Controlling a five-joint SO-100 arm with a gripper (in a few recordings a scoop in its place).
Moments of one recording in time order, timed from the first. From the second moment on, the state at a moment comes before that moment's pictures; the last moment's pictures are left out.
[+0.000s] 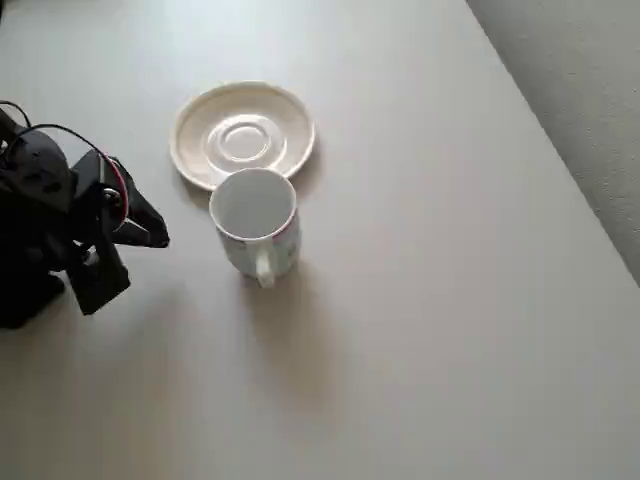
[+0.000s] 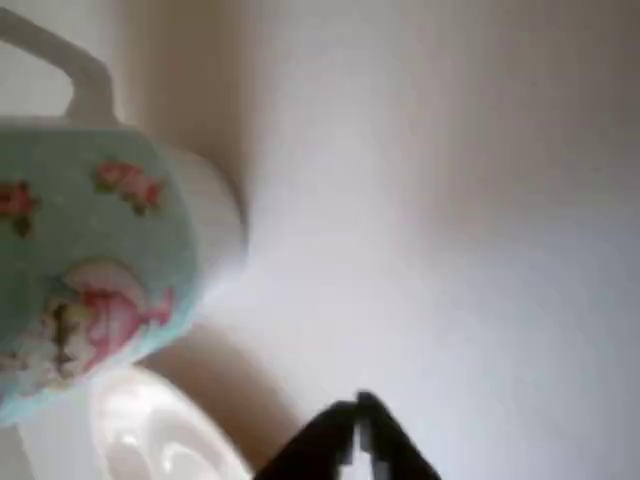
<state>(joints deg) 13.8 188.2 169.2 75.1 -12.1</state>
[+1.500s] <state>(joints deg) 12.9 188.2 169.1 74.8 -13.0</state>
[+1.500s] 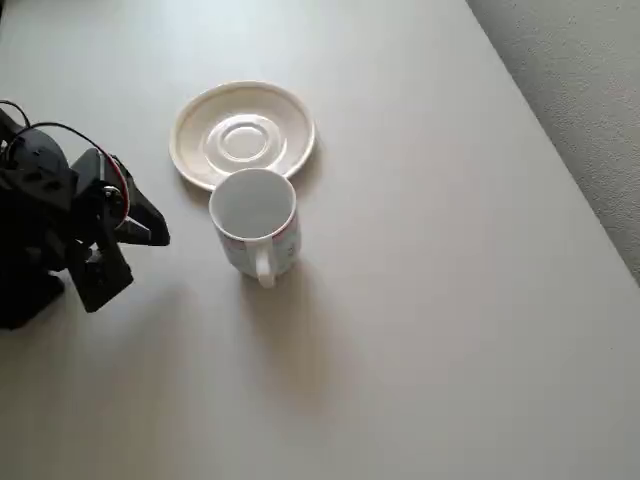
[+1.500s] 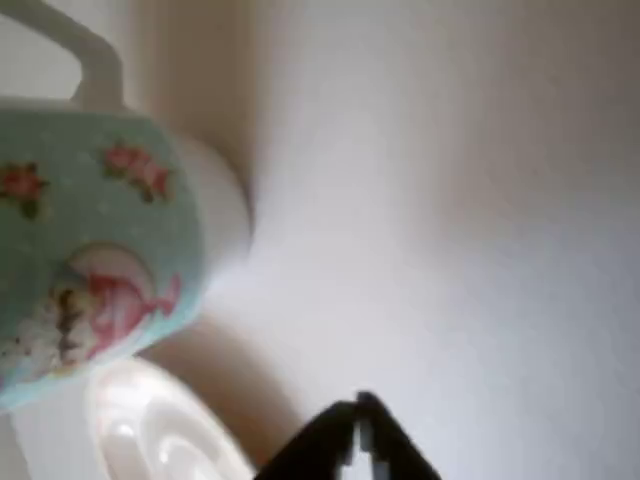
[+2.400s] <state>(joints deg) 11.2 149.1 122.1 86.9 -13.3</state>
